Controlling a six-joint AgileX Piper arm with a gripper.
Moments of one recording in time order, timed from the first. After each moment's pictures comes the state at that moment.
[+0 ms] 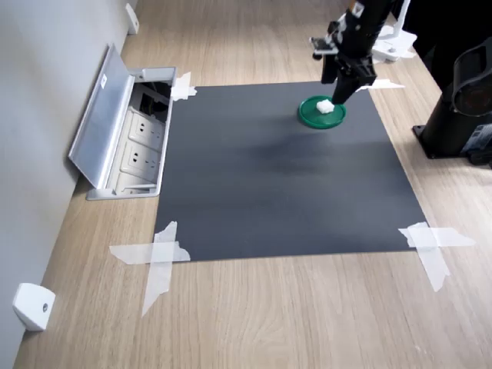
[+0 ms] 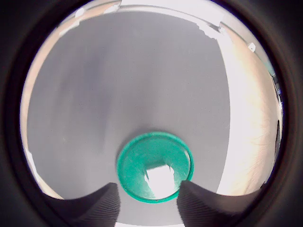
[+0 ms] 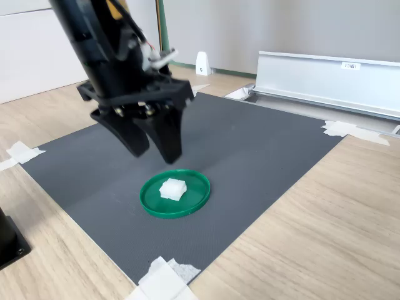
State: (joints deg) arm -22.8 61.7 -34.3 0.8 42.7 -30.7
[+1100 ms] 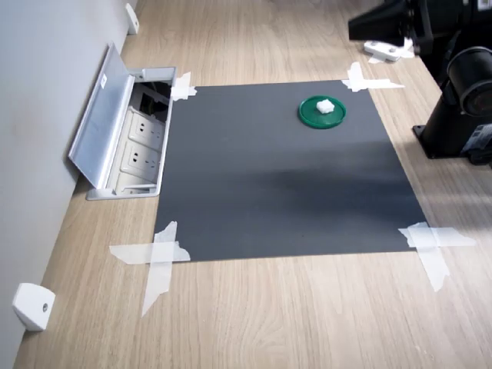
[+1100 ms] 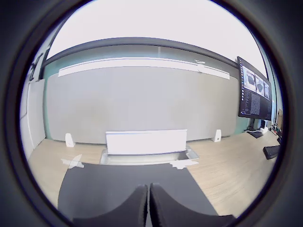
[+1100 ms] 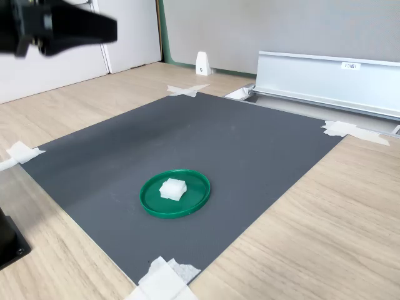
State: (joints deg) arm -6.5 0.9 -6.8 0.0 14.4 -0.6
